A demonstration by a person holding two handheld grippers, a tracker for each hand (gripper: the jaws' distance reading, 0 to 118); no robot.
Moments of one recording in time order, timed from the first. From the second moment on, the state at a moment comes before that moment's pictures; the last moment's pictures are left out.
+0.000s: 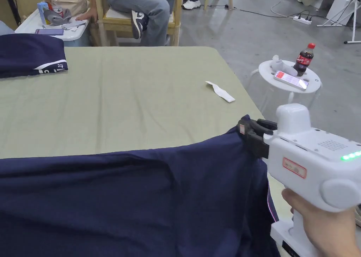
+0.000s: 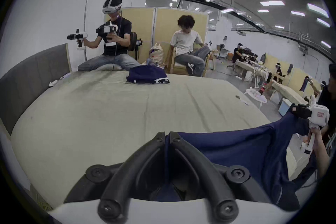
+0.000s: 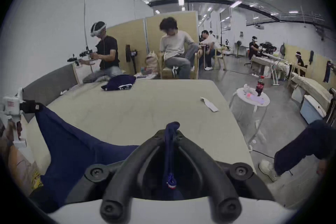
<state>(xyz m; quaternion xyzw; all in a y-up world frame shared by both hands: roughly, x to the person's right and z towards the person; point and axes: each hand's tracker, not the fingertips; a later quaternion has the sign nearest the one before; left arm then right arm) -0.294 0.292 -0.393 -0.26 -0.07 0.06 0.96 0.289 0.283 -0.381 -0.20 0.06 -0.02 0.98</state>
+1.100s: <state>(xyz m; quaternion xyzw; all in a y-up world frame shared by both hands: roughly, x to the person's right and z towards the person) -0.273 0.360 -0.165 -0.19 -0.03 0.05 0.98 0.155 0.345 -0.181 -0.11 0.13 0.02 0.99</state>
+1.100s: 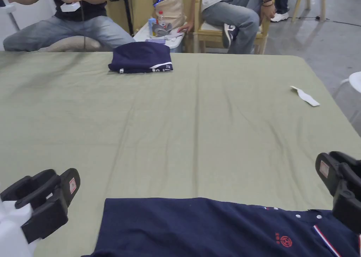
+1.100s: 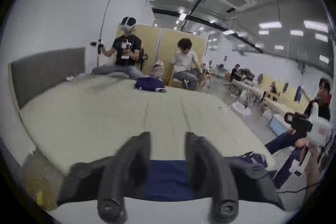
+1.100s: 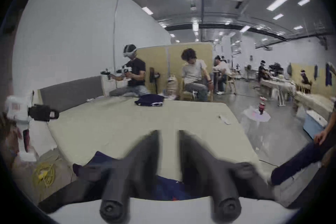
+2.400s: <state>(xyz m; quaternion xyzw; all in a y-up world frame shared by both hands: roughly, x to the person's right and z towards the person) -0.355 0.082 -0.366 -0.52 -0.29 0.47 0.66 0.134 0.240 -0.206 -0.35 0.18 -0.03 0.92</state>
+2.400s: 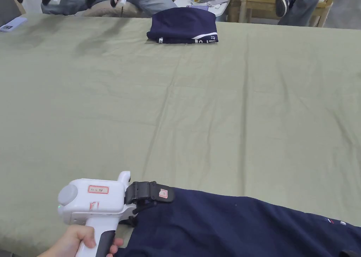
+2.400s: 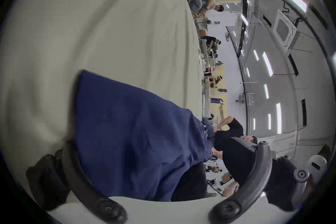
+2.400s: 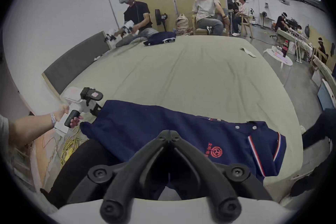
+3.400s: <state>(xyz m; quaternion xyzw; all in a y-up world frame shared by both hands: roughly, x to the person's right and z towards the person) -0.444 0.206 -0.354 -0.48 -0.10 0.25 0.83 0.196 0.249 -0.186 -0.34 0.10 -0.07 0.93</state>
